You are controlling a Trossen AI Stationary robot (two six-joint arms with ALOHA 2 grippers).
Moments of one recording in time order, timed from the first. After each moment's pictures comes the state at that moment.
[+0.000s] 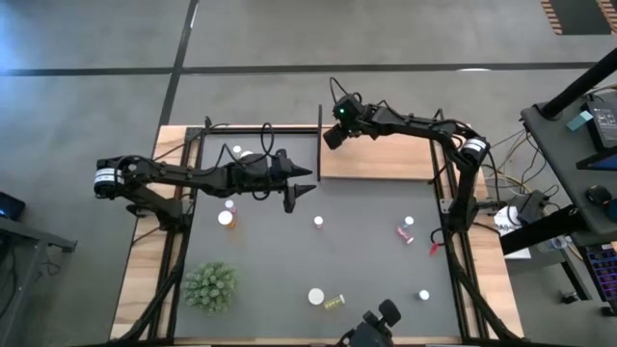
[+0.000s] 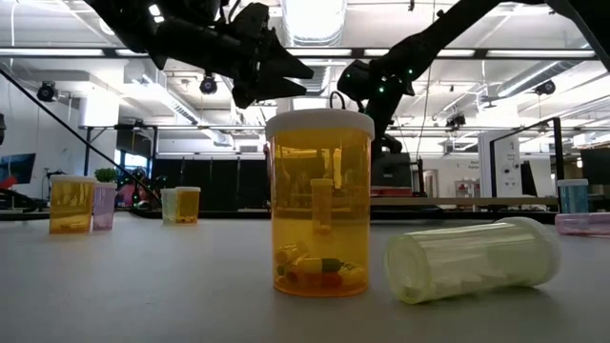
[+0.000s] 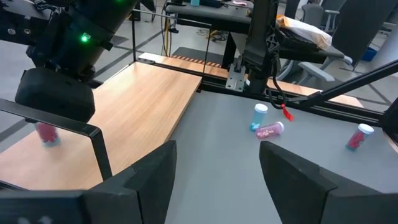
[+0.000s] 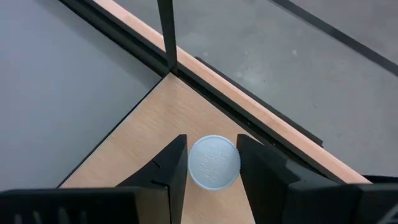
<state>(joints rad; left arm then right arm) 0.16 1.39 0.77 0.42 -0.02 -0.14 -0.63 1.90 1.42 -0.43 0.16 0.20</state>
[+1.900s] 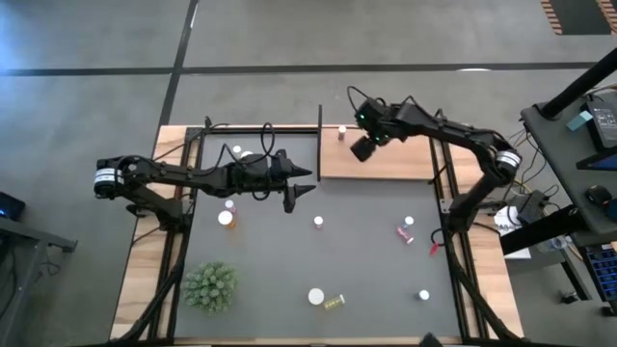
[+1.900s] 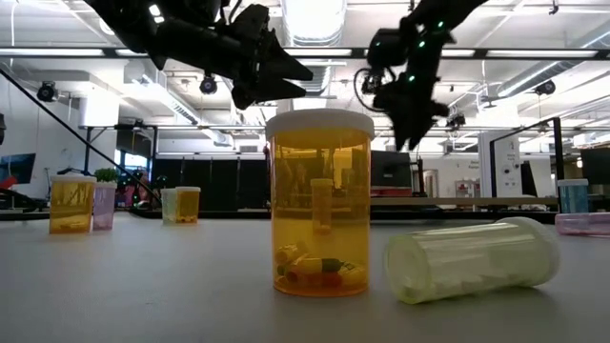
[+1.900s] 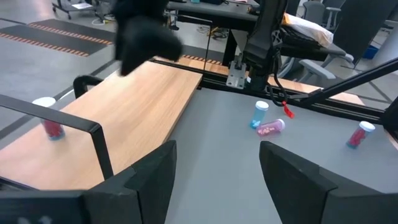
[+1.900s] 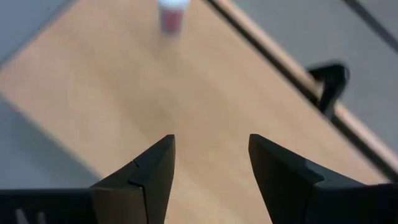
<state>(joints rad) 0.16 1.39 0.77 0.41 -0.02 -0.15 -0.59 1.61 1.36 -0.95 0.19 0.20</state>
